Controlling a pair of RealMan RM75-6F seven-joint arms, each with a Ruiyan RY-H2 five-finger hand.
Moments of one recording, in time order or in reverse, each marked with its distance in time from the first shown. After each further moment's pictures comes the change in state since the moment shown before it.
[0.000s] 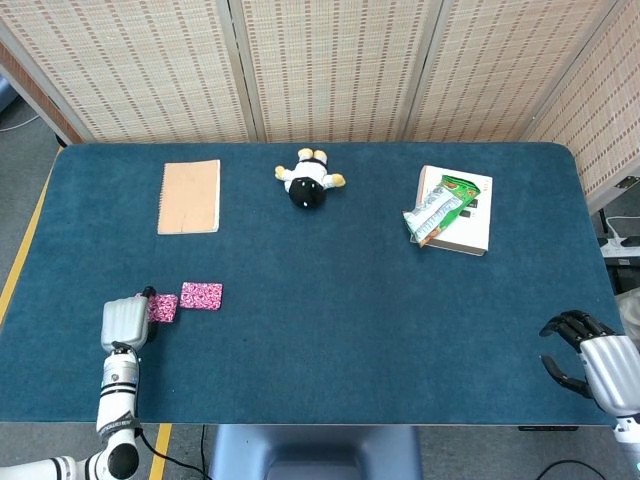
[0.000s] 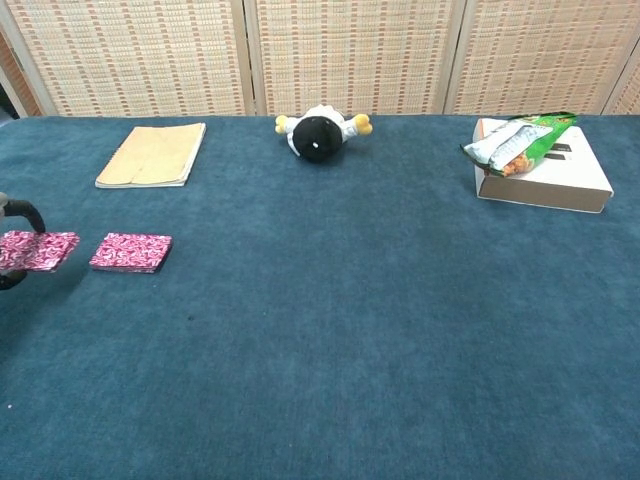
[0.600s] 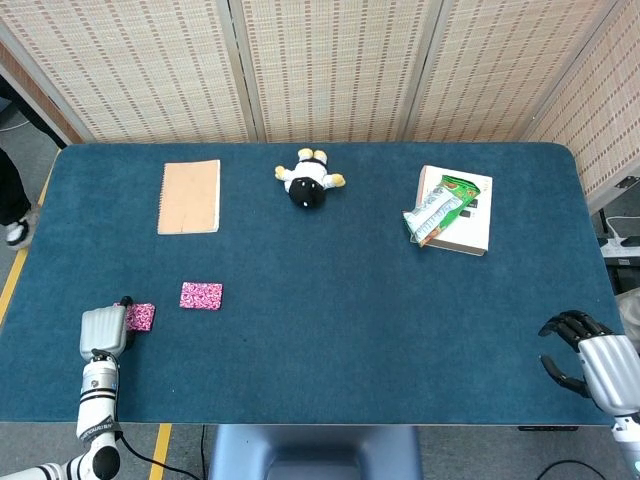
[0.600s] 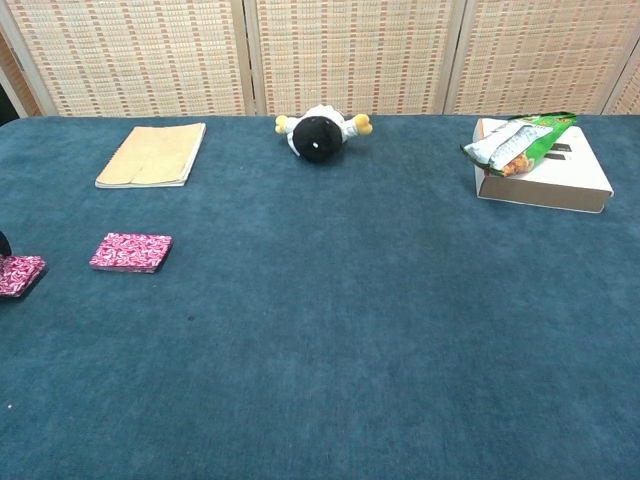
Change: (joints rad) left arm 0.064 -0.028 0.023 0.204 0.057 -0.092 -0.090; right arm 0.002 -0.001 -0.001 -0.004 0.005 -0.008 -0.012
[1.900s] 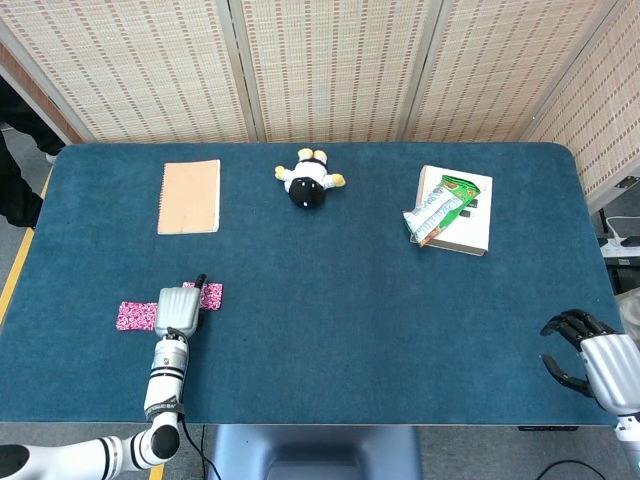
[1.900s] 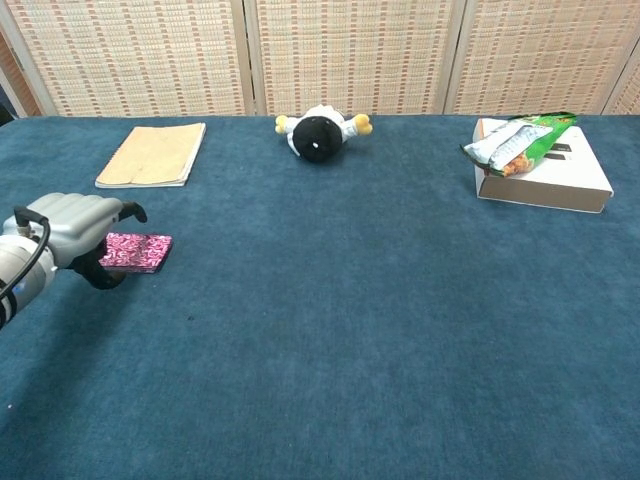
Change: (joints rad) left arm -0.170 -0.180 -0.126 -0.048 -0.045 -0.036 0.251; right arm 0.003 0.011 -0.001 0.000 0.000 -0.004 0.019
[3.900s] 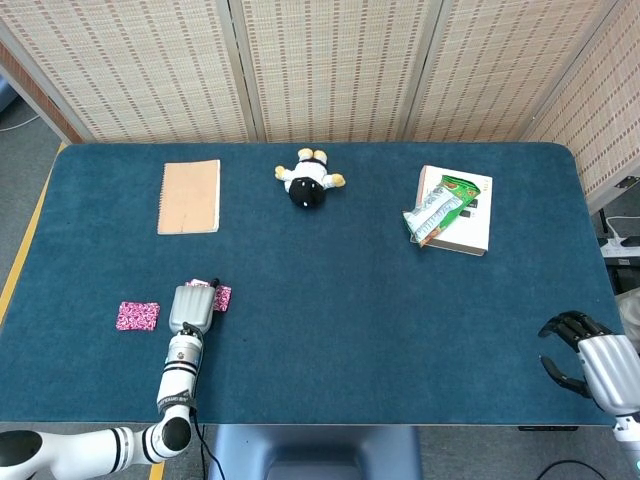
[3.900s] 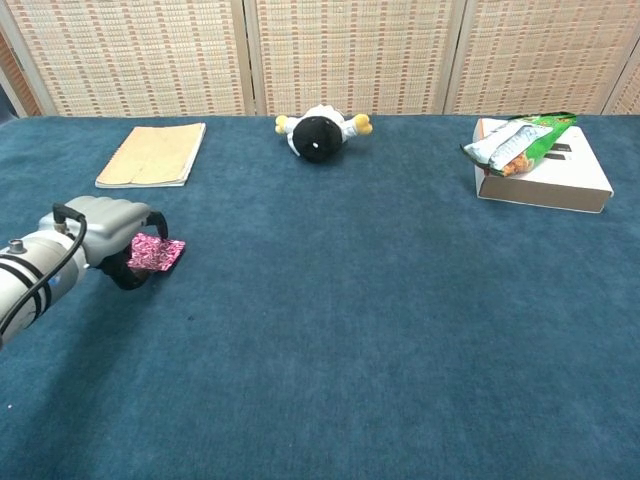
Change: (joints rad) left arm -0.082 -0.012 -0.003 -0.023 -0.112 -0.026 0.074; right arm 0.004 0.005 -0.006 -0.006 0.001 -0.014 -0.007
